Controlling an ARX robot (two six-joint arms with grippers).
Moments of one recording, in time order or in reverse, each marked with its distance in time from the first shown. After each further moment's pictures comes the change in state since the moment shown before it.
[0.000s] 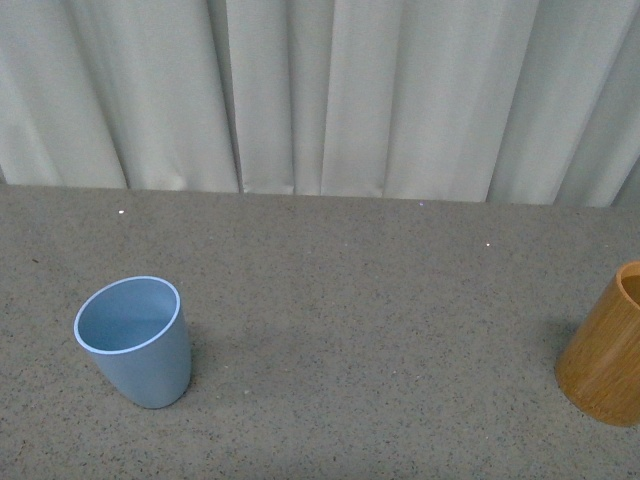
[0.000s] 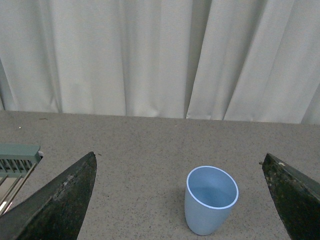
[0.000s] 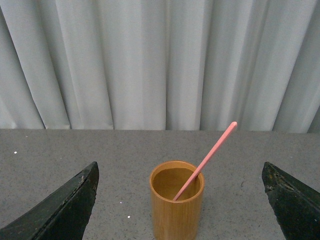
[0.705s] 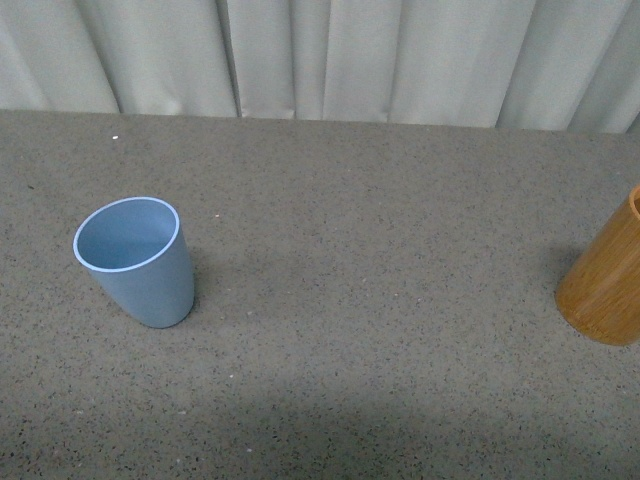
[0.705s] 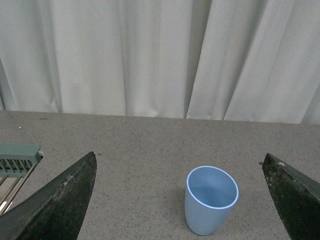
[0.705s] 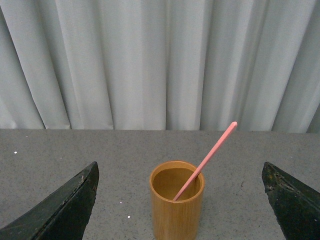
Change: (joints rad) left arm 0.000 0.000 0.000 0.000 0.000 0.000; right arm 0.000 0.000 0.000 0.000 0.000 0.000
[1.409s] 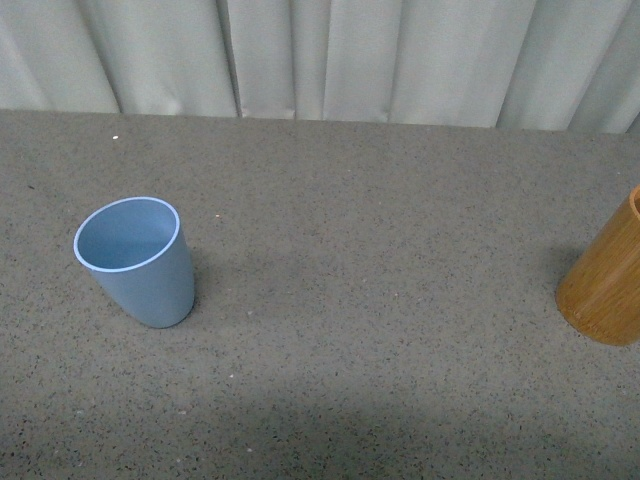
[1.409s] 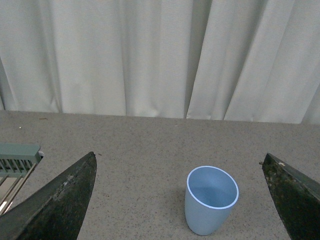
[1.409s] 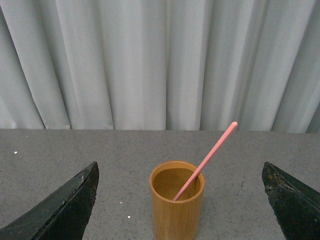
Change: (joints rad) left arm 0.000 0.000 0.000 0.000 0.000 0.000; right arm 0.000 0.000 0.000 0.000 0.000 0.000
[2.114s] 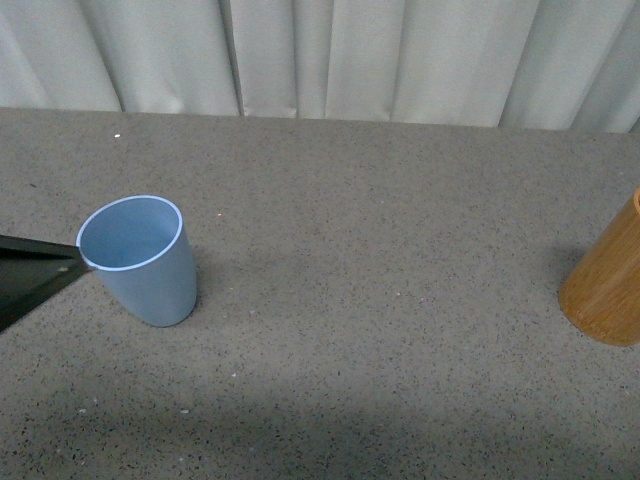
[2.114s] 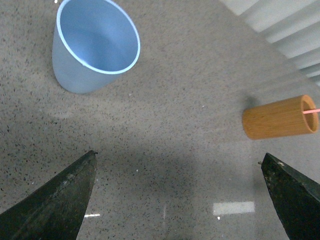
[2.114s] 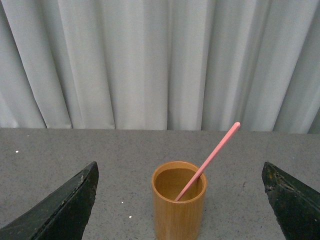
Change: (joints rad) left arm -0.357 0.869 0.226 0.065 0.068 -0.679; right arm 0.000 0.000 0.000 0.000 0.000 0.000
